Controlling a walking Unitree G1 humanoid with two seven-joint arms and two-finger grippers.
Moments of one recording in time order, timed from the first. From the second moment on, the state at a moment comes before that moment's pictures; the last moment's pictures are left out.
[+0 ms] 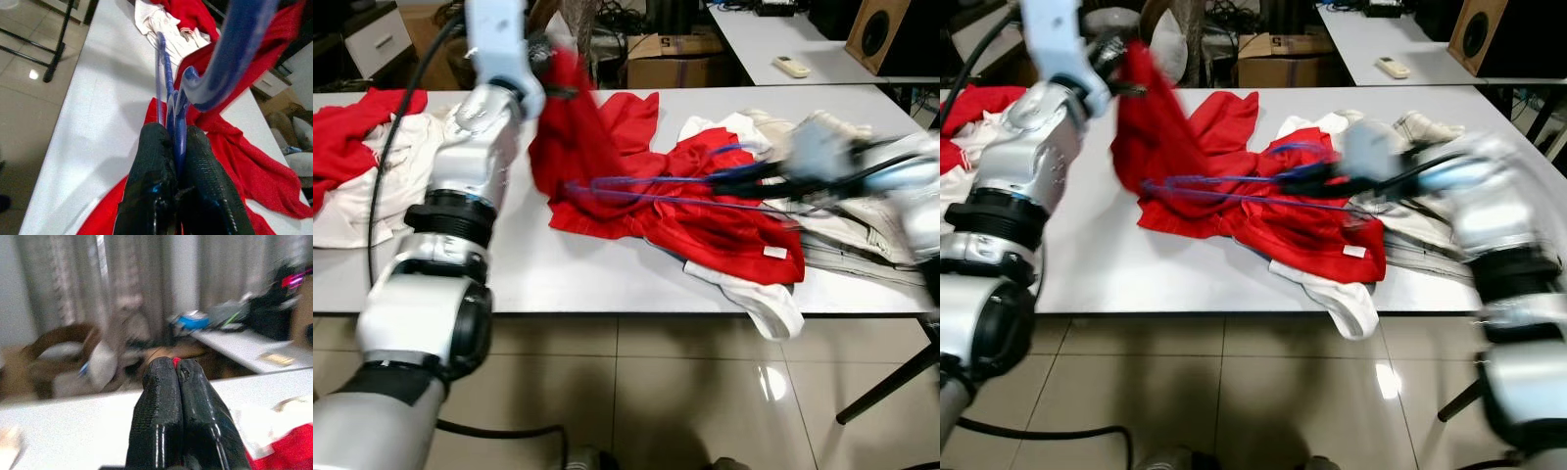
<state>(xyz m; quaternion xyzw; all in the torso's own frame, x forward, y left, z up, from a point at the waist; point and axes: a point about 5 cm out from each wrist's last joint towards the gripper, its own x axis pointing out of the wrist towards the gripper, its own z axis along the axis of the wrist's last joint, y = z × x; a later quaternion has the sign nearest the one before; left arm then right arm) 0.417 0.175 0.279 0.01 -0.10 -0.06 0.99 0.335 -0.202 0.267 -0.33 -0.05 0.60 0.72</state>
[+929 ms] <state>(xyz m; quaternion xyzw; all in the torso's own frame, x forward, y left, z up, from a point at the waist) 0.373 0.070 0.168 -0.02 0.03 -0.39 0.92 0.334 -0.305 0.261 -0.14 0.03 0.21 0.97</state>
